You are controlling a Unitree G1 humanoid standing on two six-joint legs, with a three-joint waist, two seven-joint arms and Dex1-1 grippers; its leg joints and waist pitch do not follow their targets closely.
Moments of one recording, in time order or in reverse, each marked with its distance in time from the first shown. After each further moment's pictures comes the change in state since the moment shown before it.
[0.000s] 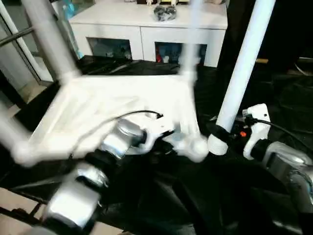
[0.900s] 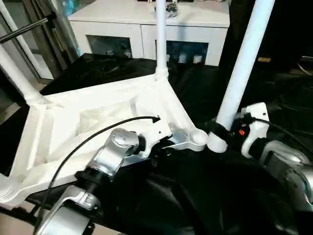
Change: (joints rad) left arm 0.173 0.096 -0.011 -0.265 -0.006 -0.050 0.017; right arm -0.059 0.047 -0.011 0.024 -0.020 -0.037 -0.009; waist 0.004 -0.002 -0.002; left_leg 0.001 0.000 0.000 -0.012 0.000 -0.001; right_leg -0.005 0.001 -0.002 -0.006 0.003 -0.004
